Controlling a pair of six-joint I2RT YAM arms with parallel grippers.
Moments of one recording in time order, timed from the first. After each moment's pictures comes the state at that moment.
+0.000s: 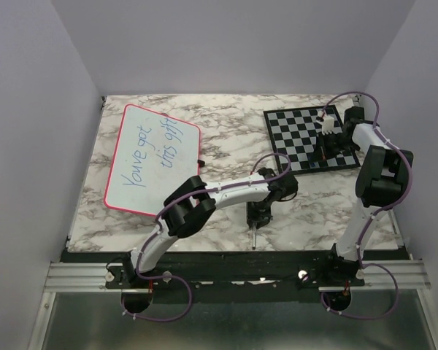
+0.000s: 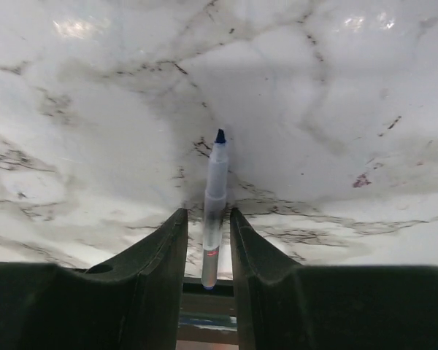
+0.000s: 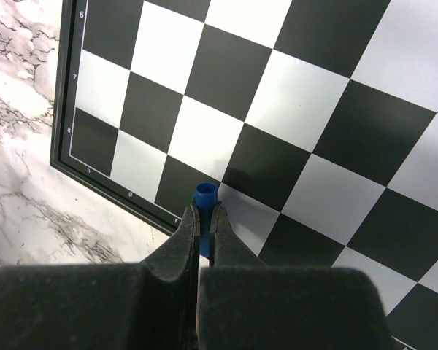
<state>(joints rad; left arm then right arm) -1.11 2.28 1.86 -1.17 -0.08 -1.15 -0.20 2.01 1.49 -0.77 -0.61 -0.52</state>
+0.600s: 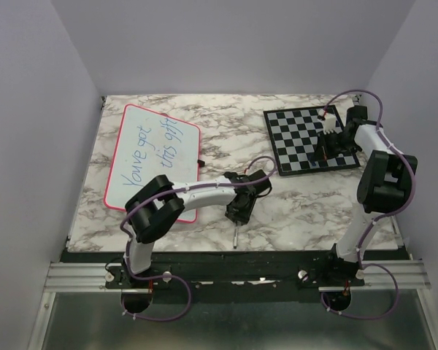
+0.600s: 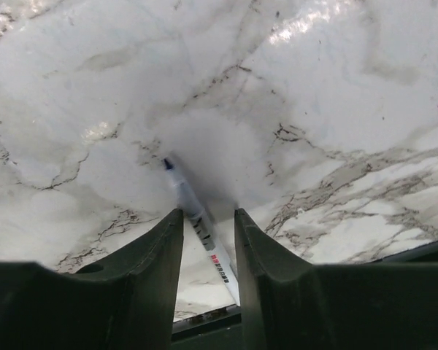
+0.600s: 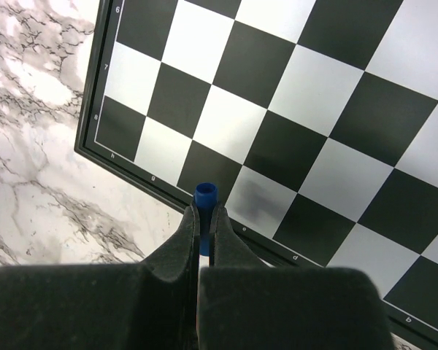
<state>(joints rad) -1.03 1.95 1.35 -0.75 -0.06 -0.63 -0.20 1.94 1.45 -0.78 -0.62 -0.53</state>
